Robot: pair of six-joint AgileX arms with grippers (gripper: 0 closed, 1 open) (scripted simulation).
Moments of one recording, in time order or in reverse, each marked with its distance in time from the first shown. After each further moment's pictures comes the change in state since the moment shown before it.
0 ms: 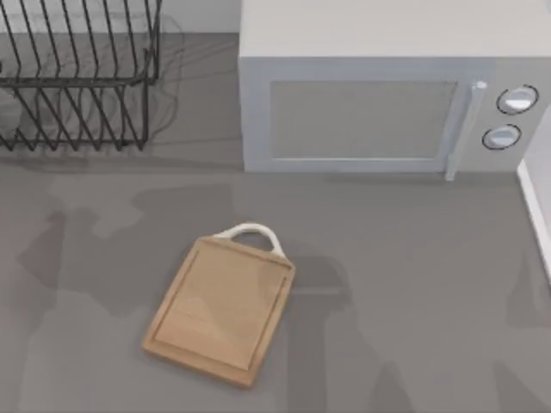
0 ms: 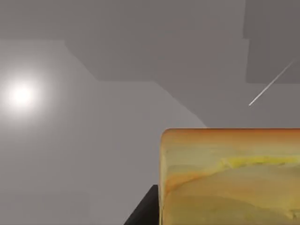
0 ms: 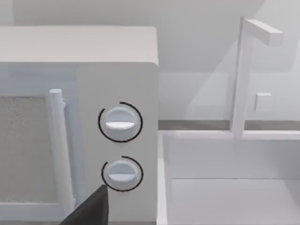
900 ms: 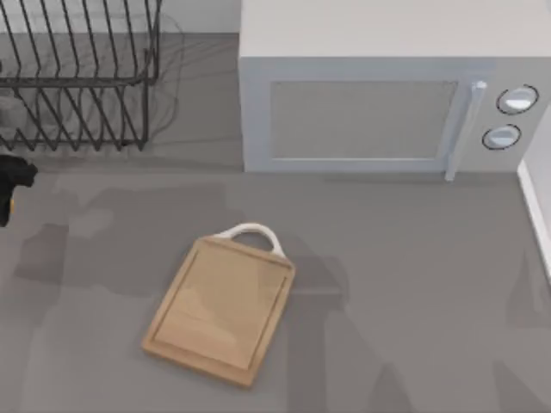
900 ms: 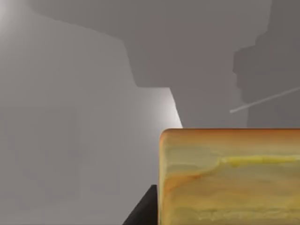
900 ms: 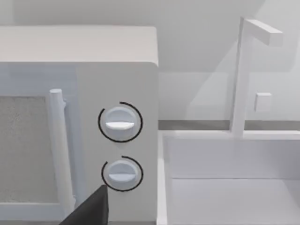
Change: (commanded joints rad) left arm -0.039 0.046 -0.050 0.039 -0.019 -0.502; right arm 0.000 0.000 0.000 0.000 0.000 0.000
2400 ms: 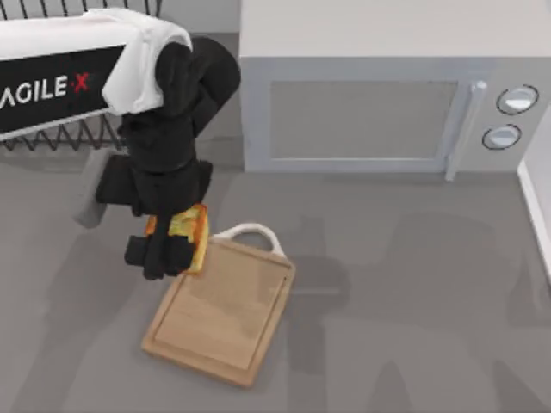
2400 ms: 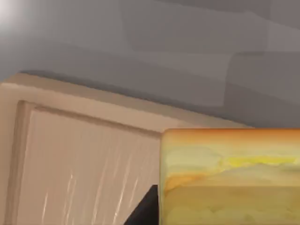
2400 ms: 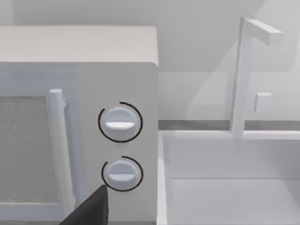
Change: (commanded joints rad) left arm -0.601 0.012 -0.026 0.061 -0.007 -2.316; right arm 0.000 0.000 0.000 0.000 0.000 0.000
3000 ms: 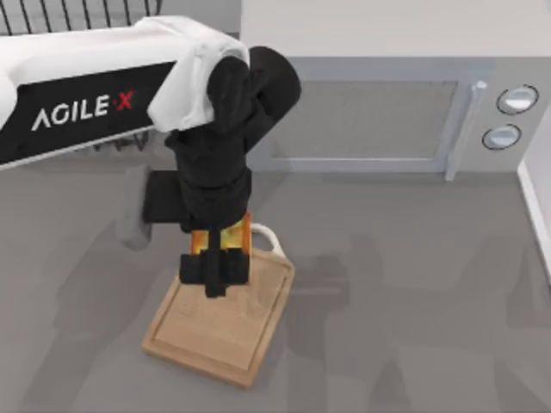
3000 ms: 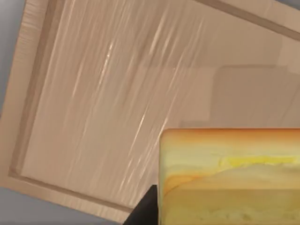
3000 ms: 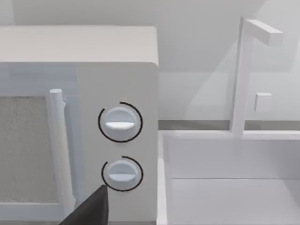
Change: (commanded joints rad) left arm -0.137 -0.015 0.027 -0.013 0.011 -0.246; right arm 0.000 0.000 0.000 0.000 0.000 0.000
